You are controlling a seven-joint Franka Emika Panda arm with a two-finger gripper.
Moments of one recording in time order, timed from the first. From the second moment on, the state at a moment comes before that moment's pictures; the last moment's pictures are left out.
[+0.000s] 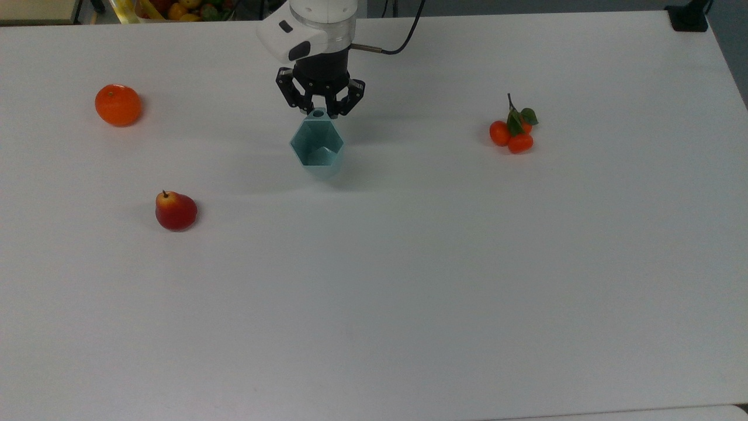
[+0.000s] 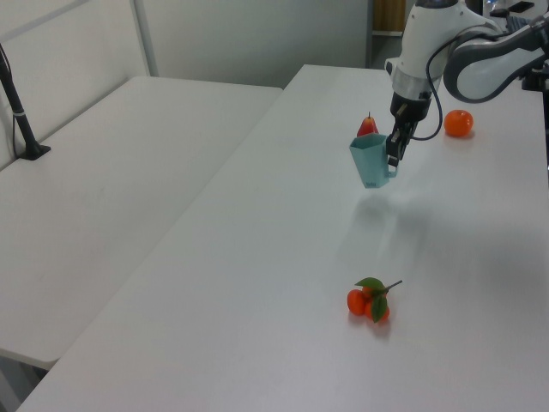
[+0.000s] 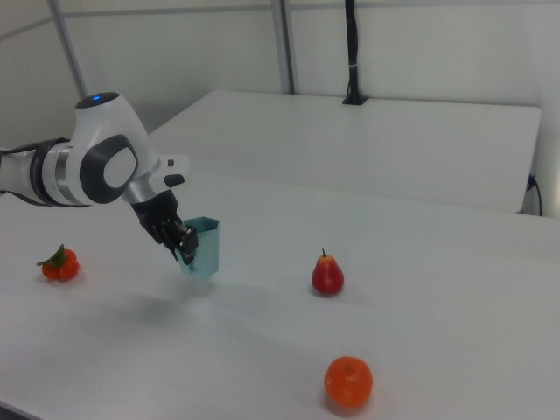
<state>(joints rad) 0.09 0.04 0.03 -2.14 -0.15 2.32 0.28</state>
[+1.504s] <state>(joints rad) 0.18 0.06 0.03 -1.79 -0.16 1.88 0.28</state>
